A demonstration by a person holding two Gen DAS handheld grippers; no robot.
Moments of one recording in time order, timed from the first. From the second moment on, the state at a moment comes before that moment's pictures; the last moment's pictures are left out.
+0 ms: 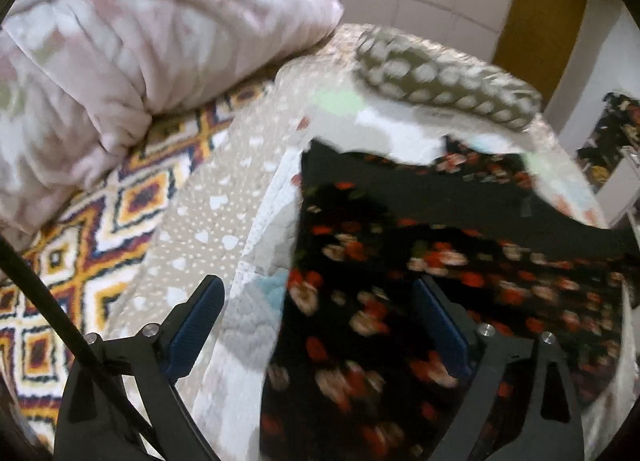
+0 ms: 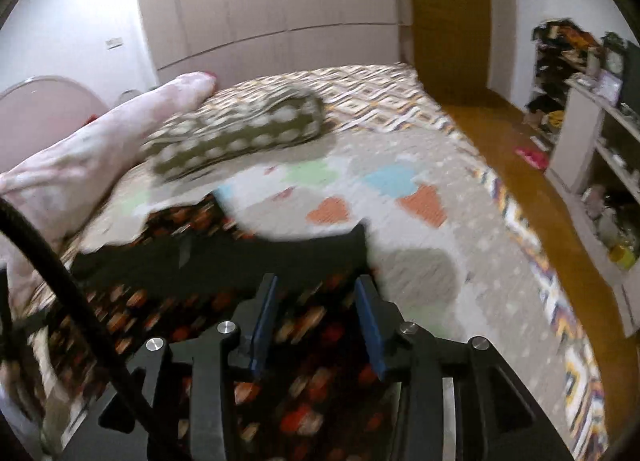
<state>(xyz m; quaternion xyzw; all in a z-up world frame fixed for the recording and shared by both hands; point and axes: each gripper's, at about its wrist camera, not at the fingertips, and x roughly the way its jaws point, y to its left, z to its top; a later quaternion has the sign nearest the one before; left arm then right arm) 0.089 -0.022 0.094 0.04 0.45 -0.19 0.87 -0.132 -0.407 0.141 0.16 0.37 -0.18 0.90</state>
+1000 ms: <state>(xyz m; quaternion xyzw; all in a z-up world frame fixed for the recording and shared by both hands) -0.047 -0.047 0.110 0.09 0.48 -0.26 0.84 -0.235 -0.397 0.091 0.30 0.32 -0.18 0.88</state>
